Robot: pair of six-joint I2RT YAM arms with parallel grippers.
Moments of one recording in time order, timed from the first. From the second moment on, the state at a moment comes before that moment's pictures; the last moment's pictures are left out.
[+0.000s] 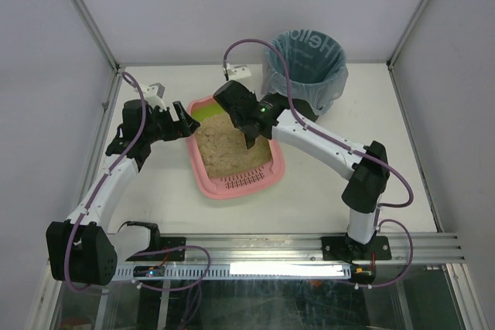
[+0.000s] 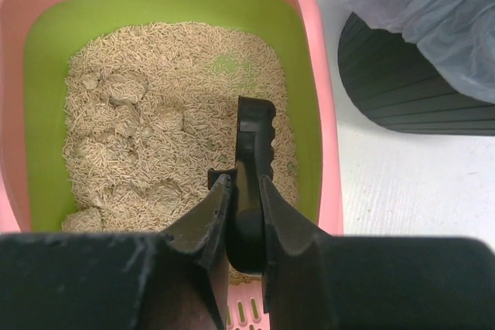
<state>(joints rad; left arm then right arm) -0.10 1.11 0.81 -0.20 0.34 -0.39 0.98 1.84 1.82 -0.81 0.62 0.42</state>
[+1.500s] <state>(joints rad) -0.10 1.15 0.82 -0.20 0.35 -0.39 0.85 1.74 1.49 -0.57 0.48 0.92</state>
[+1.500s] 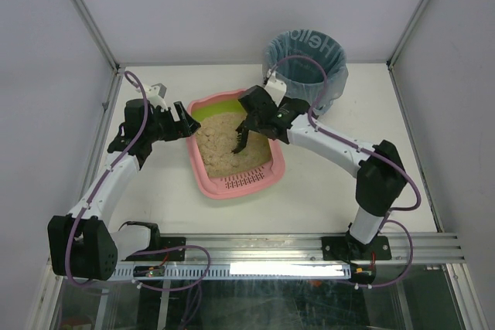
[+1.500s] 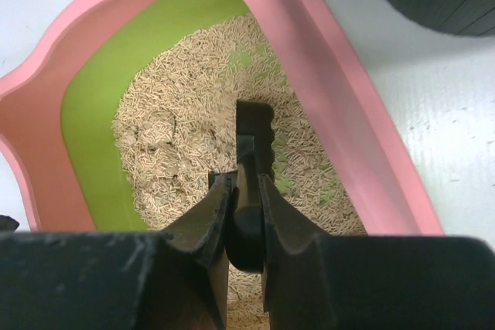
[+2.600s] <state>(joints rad) -0.10 1.18 0.82 -0.20 0.38 -0.37 0.92 1.67 0.97 0.10 0.54 1.31</state>
